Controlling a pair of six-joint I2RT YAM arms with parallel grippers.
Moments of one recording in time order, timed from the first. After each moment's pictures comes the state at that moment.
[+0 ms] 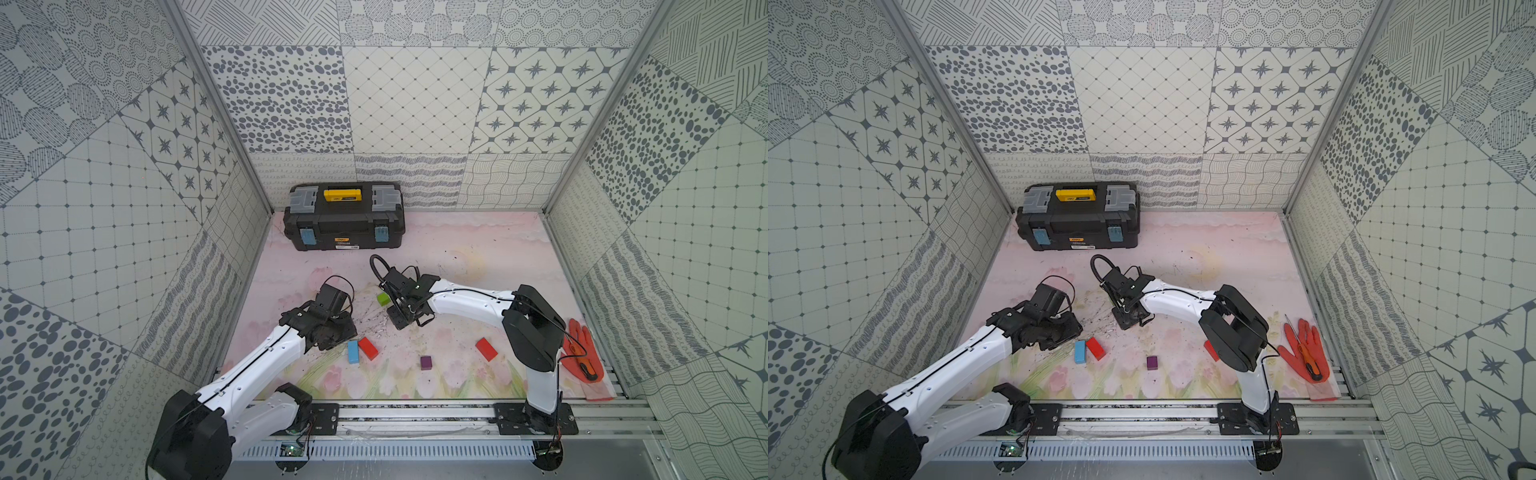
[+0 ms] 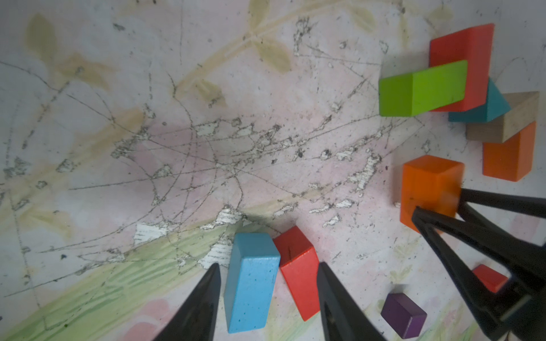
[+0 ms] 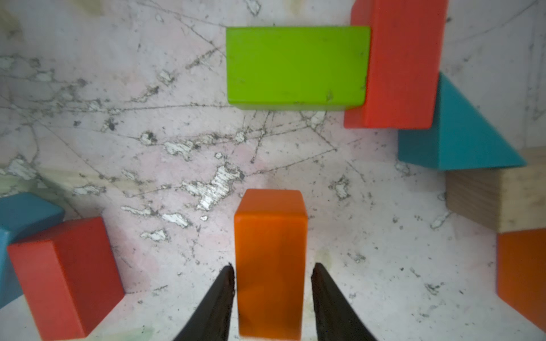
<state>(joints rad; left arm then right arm) -0.47 1.05 0.63 -0.74 0.07 -0.85 0.97 1.96 1.44 -0.73 0.09 0.35</state>
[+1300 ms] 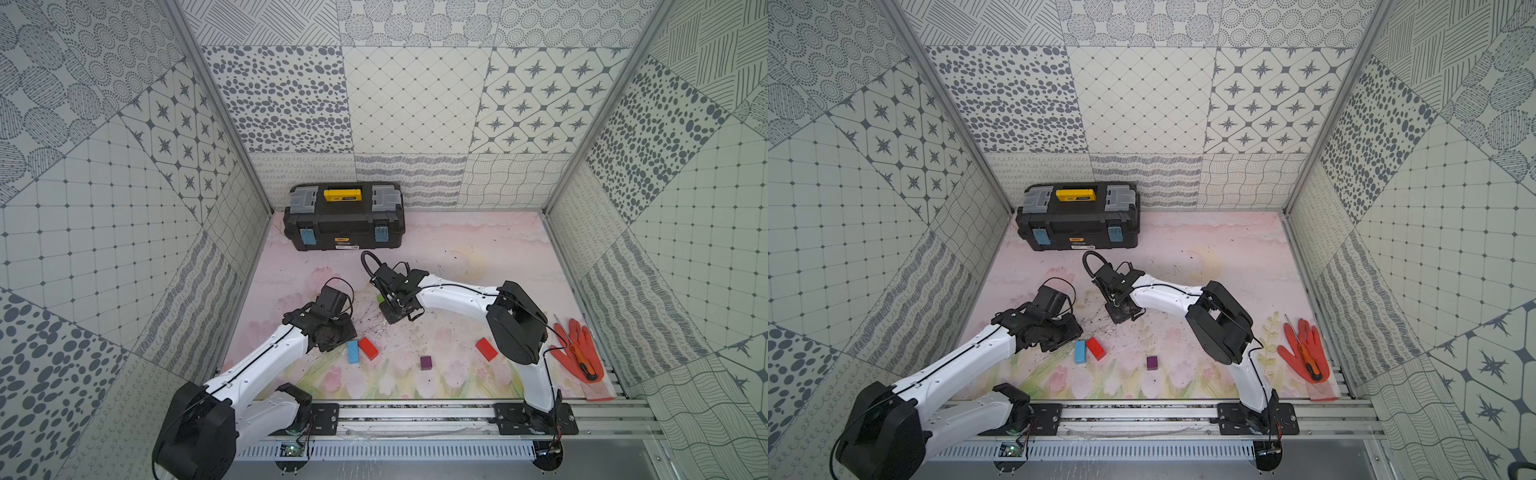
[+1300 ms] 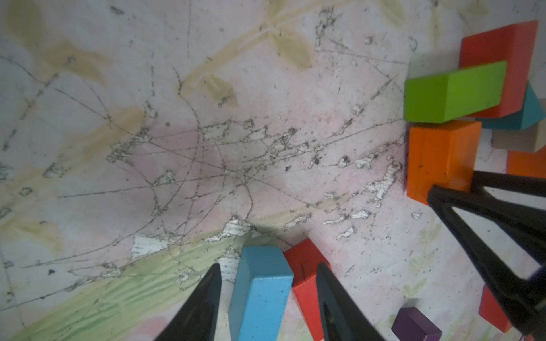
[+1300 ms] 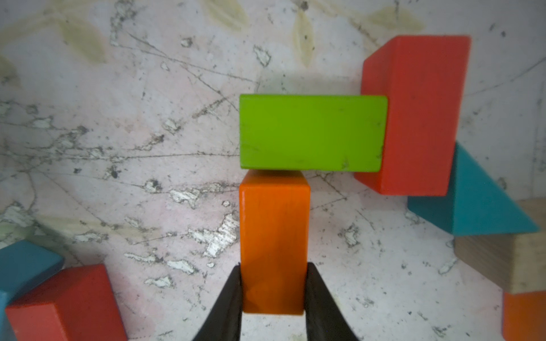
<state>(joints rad) -0.45 1.08 0.59 -0.69 0.07 -0.86 0.97 2.07 1.58 -0.77 0.11 0.34</state>
